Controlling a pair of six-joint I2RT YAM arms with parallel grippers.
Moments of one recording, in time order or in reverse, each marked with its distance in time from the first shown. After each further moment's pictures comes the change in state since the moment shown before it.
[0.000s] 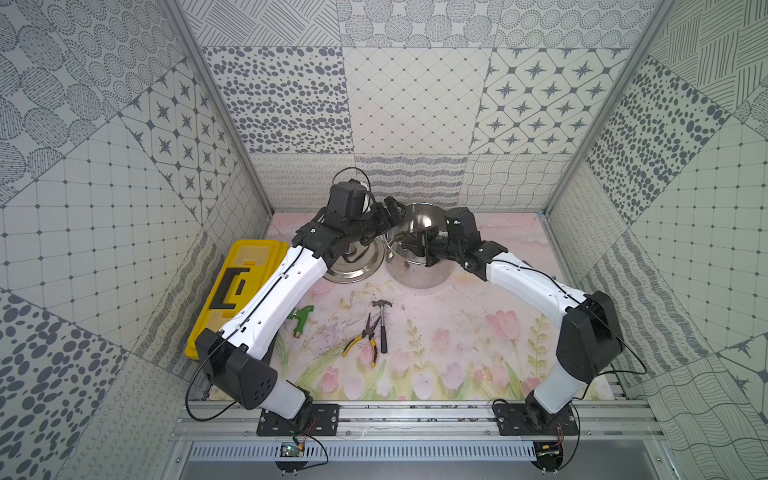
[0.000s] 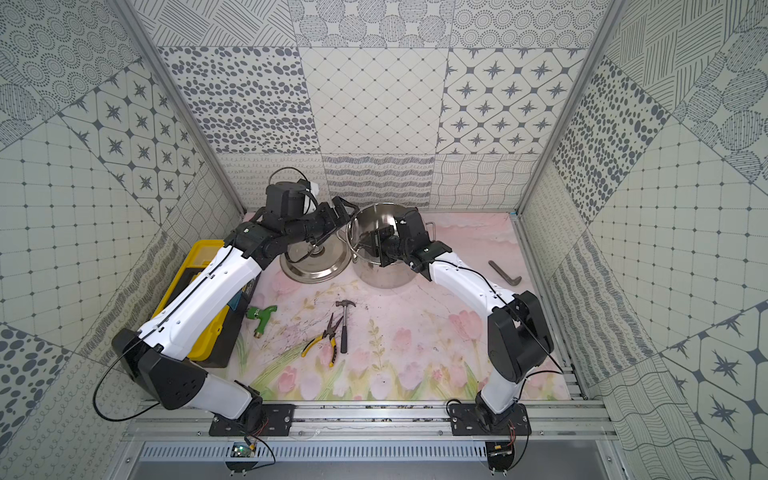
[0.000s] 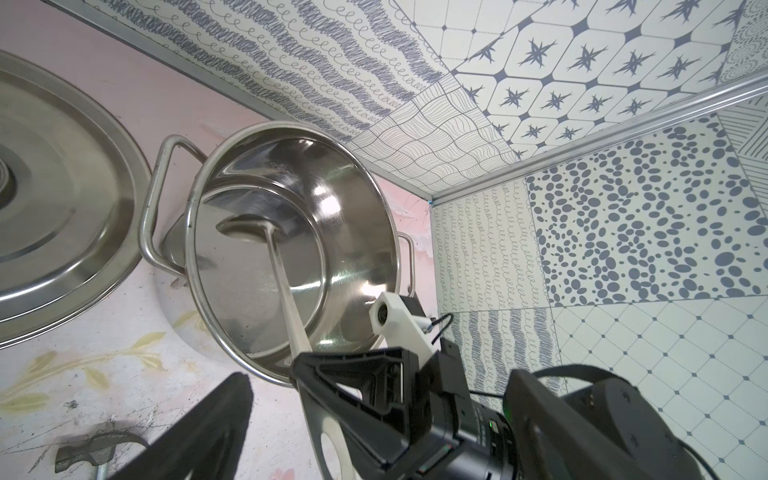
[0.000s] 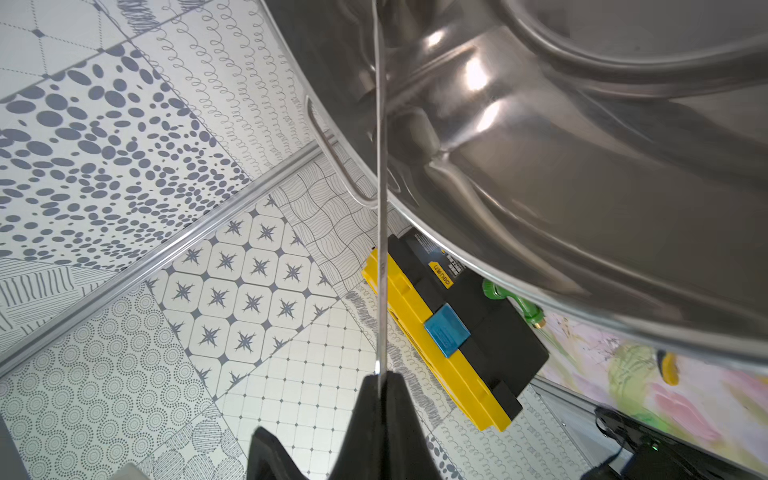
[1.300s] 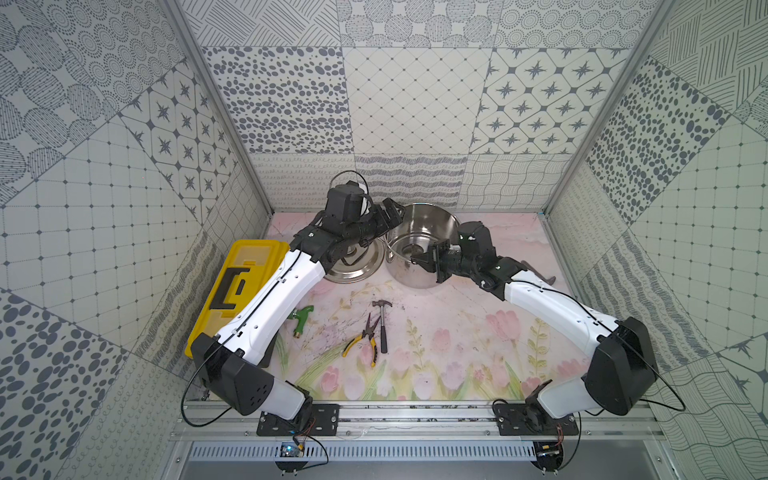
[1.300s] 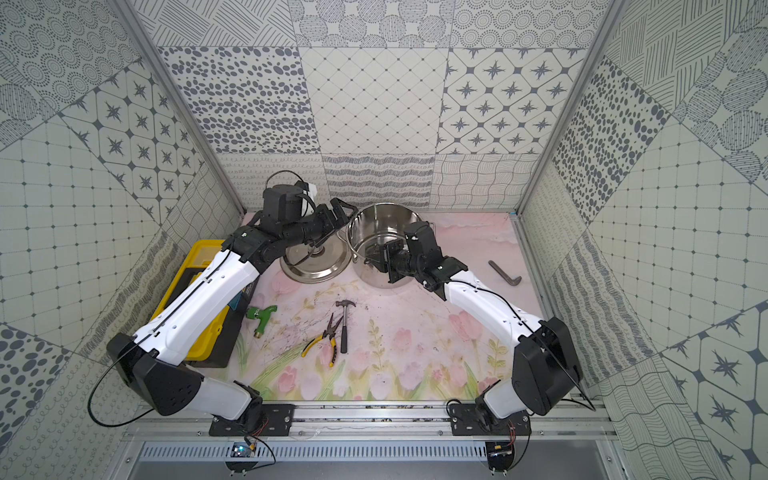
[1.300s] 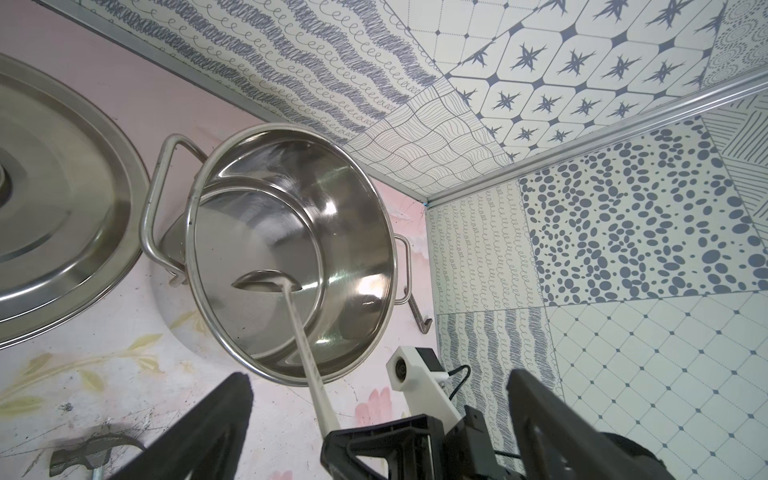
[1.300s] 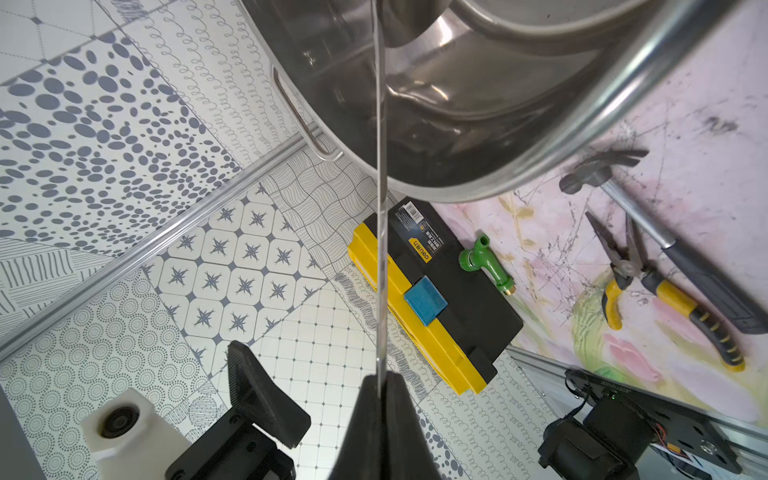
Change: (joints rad) left arm 0.000 -0.029 -0.049 0.038 0.001 -0.004; right arm 0.045 -0.227 -0.235 -0.021 0.015 0.030
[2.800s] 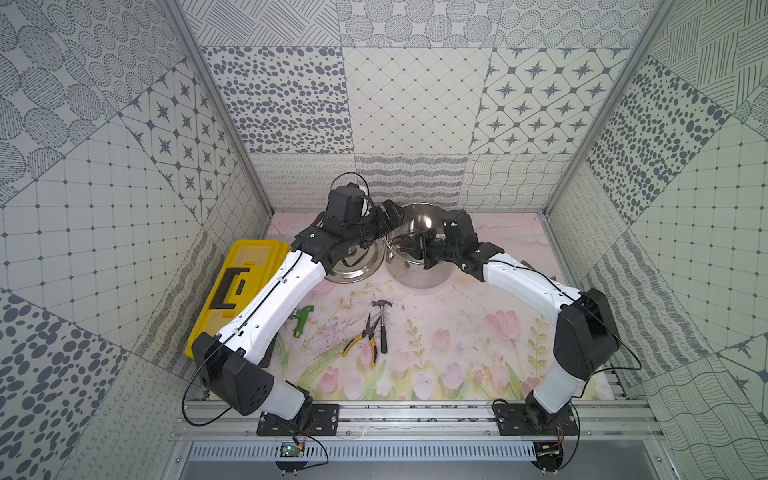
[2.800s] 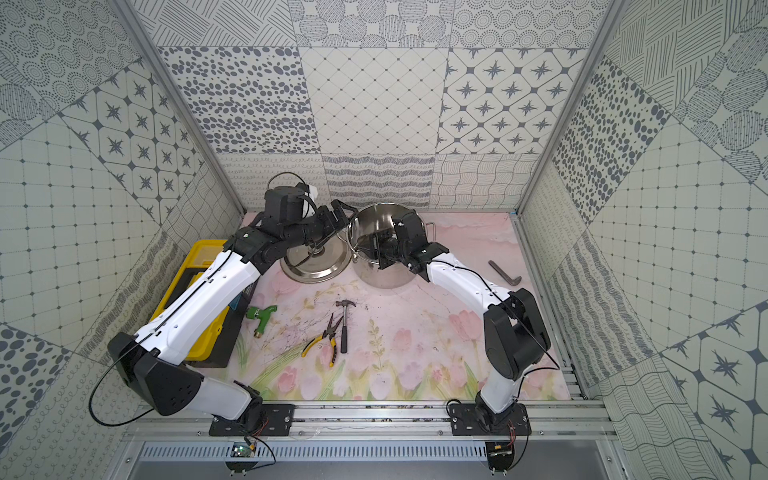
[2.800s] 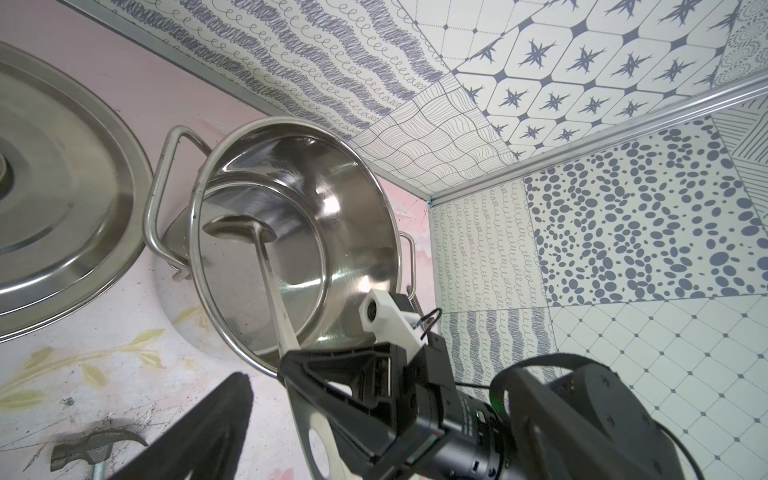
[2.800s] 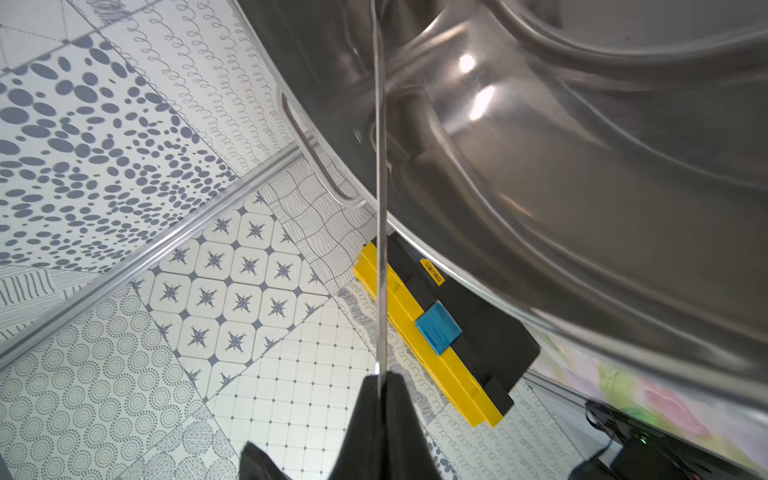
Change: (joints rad) left arm 0.000 0.001 -0.013 0.005 0.000 -0.007; right arm -0.043 0.248 0.219 0.041 -0.039 -0.032
